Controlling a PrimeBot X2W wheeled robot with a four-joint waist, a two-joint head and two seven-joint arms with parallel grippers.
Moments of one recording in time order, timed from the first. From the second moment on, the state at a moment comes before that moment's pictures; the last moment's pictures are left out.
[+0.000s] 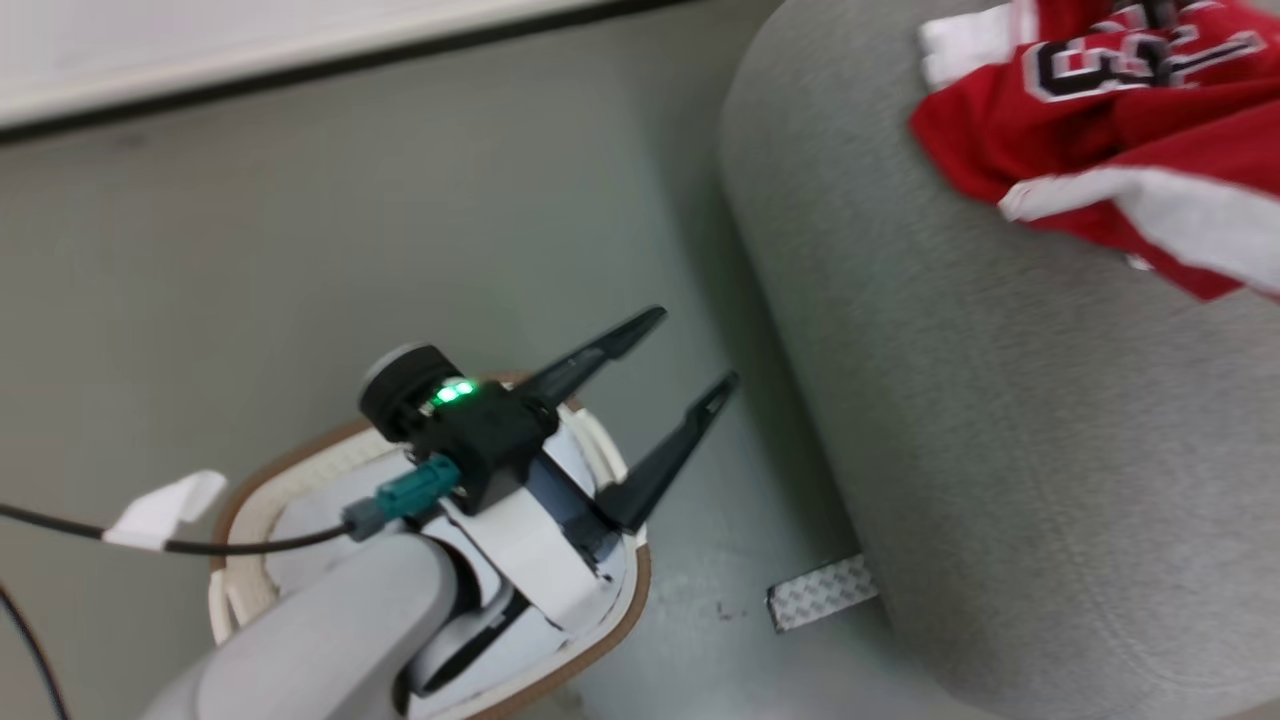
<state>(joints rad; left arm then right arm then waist) -0.69 0.46 -0.87 -0.05 -0.53 -0.02 -0.14 -0.64 -0.31 -0.26 0.07 0.23 0.13 -0.08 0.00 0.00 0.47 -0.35</state>
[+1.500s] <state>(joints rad) -0.49 0.45 -0.77 0.03 -0.64 0.08 -0.26 -0.38 -0.65 -0.22 0.22 0.40 0.13 0.89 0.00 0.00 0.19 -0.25</state>
